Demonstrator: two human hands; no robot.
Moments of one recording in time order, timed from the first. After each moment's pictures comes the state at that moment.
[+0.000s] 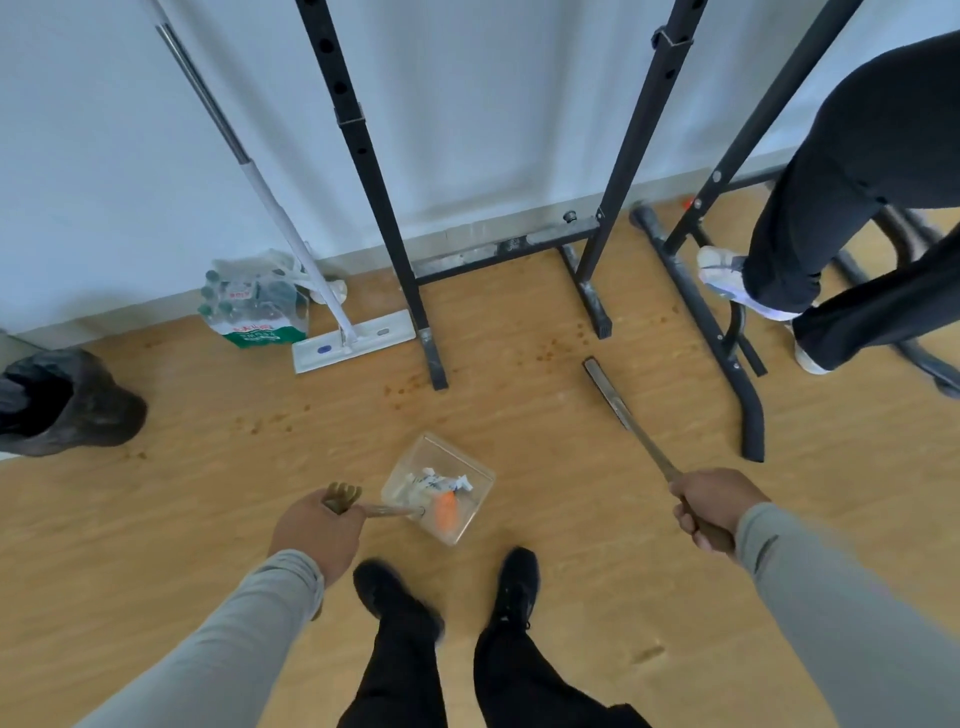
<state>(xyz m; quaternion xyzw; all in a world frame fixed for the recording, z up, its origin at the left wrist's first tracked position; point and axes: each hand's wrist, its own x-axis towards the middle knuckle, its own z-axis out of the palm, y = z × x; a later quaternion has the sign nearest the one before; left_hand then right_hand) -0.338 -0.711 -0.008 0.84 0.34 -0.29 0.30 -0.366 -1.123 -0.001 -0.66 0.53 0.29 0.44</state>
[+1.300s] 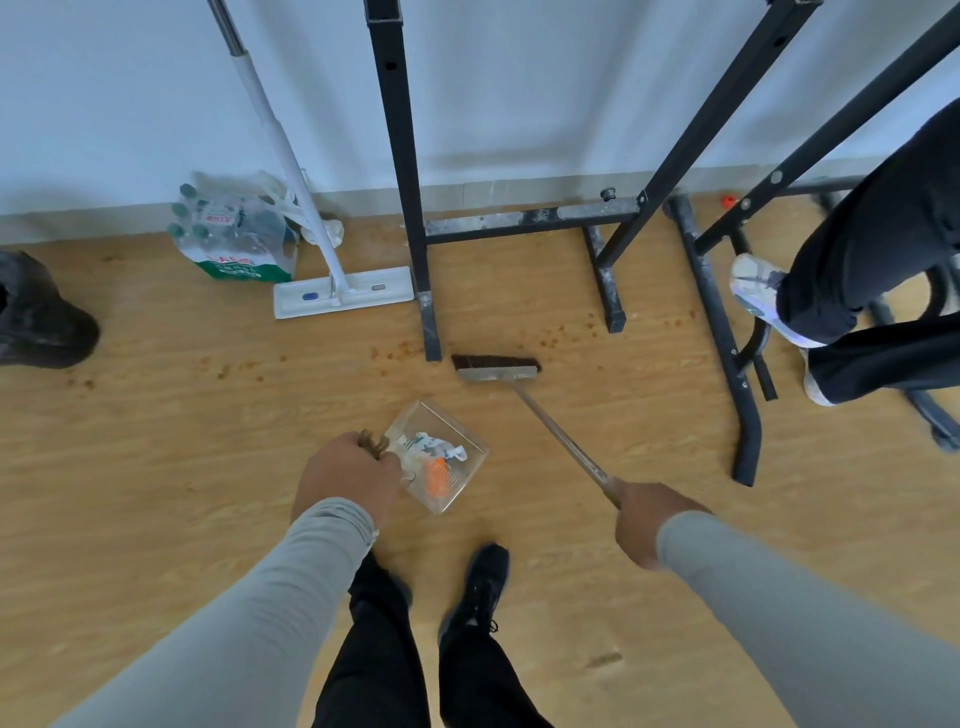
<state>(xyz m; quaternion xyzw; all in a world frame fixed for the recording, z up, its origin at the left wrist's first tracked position) -0.270 -0.756 -0.049 0.88 0.31 -0.25 0.27 -0.292 -1.052 -0.038 -0.82 0.14 0.56 0.01</state>
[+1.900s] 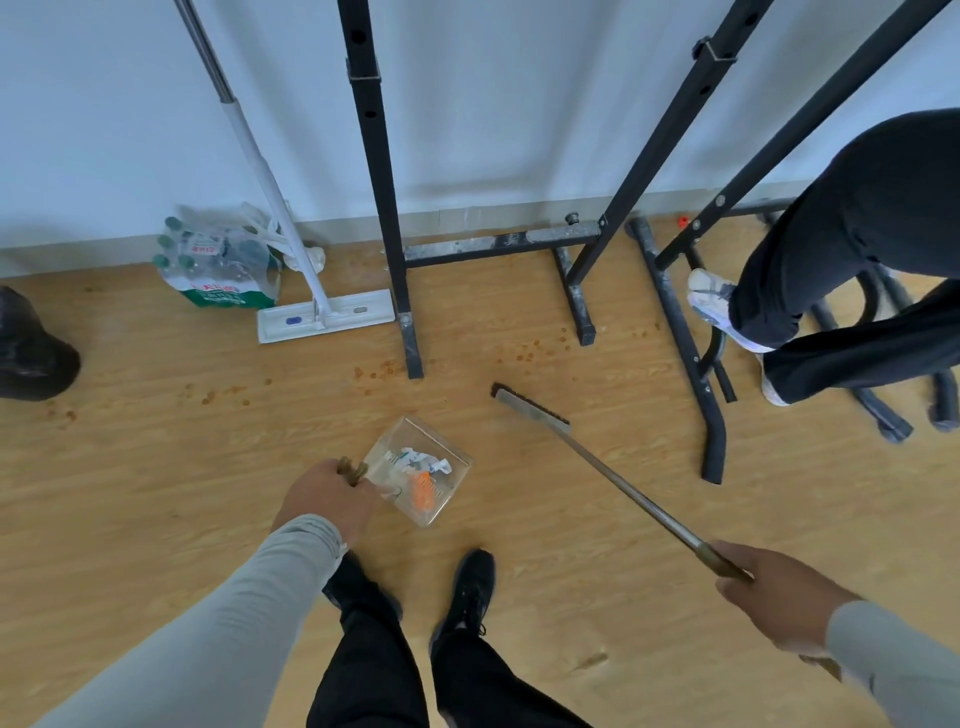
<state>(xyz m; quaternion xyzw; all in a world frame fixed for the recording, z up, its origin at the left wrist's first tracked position) -0.289 -0.735 -0.033 0.88 0.26 -0.31 0.26 -0.386 -1.156 0.047 -0.80 0.29 0.49 0.16</state>
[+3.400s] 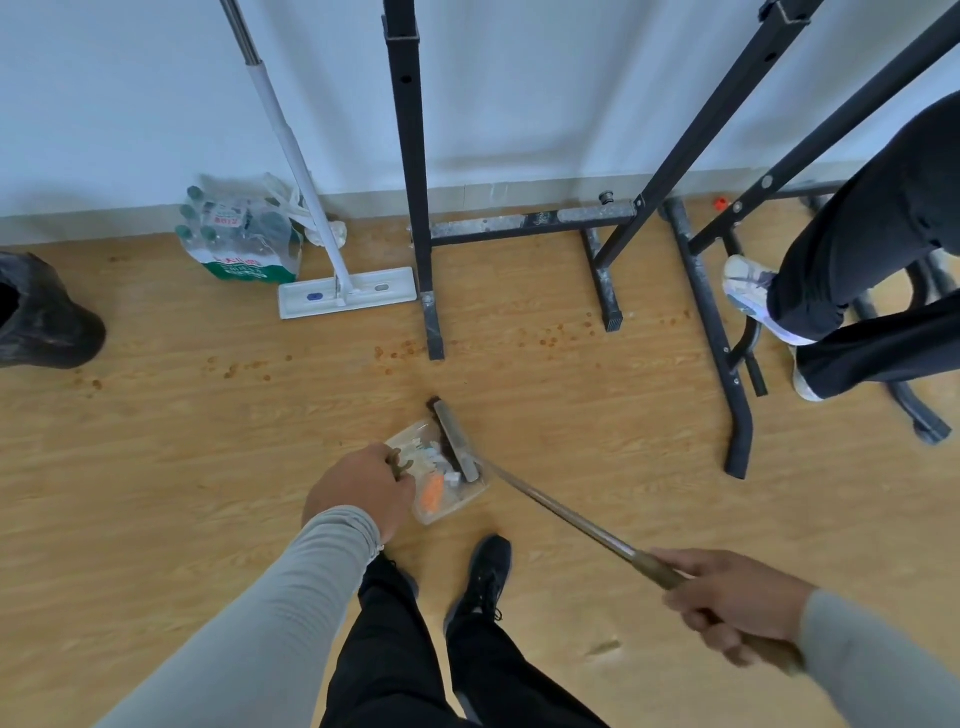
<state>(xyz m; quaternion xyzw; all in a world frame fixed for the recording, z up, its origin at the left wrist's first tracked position) -0.286 -0.730 -0.047 0.92 0.15 -0.33 0.17 -0.362 -1.098 0.020 -0.58 0.38 0.59 0.41</state>
